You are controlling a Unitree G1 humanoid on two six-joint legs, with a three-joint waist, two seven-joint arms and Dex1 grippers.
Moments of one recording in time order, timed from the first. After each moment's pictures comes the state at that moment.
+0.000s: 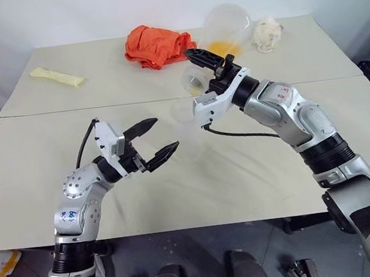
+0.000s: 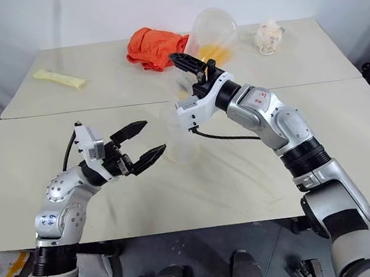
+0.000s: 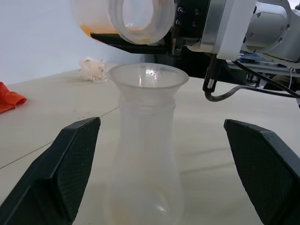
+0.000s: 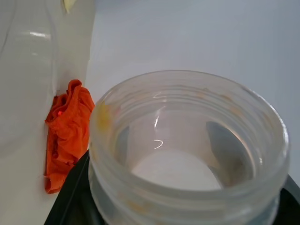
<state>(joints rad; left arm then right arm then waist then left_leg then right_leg) -0.37 0.41 0.09 -0.14 -0.50 0.23 -0.79 -0.98 -0.54 0.35 0.26 -0.85 -0.42 0.14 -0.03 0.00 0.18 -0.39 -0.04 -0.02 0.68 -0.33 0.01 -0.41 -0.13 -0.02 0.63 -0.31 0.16</state>
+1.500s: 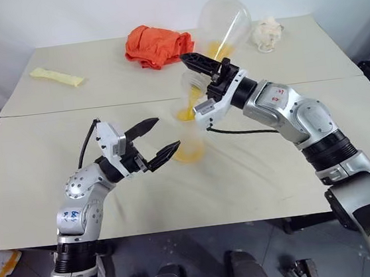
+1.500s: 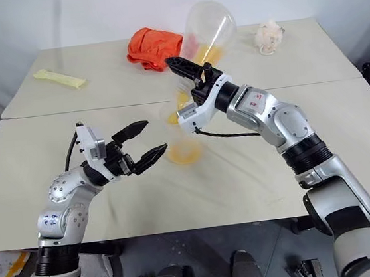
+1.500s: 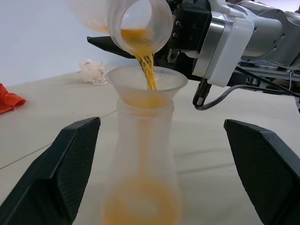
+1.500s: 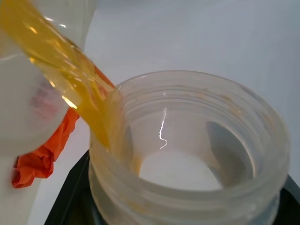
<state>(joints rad) -0.37 0.39 0.09 -0.14 -0.50 0.22 -0.79 -1.00 -0.57 0.39 0.29 -1.00 -0.46 0.04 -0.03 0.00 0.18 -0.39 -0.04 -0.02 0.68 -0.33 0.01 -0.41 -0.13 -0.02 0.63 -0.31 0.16</state>
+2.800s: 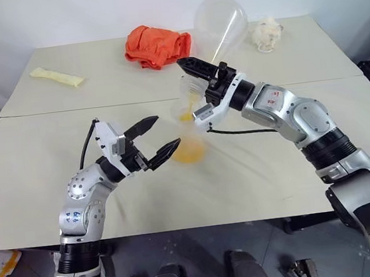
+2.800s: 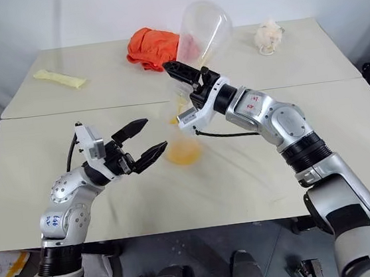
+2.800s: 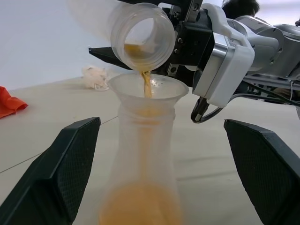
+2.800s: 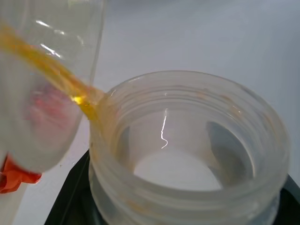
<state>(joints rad) -0.37 0.37 0.10 -0.15 -0.51 0.22 -0.78 -1.03 -0.58 0.43 0.32 -1.06 -0.48 -0.04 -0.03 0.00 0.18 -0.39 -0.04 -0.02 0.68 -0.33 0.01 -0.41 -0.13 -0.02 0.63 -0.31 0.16</state>
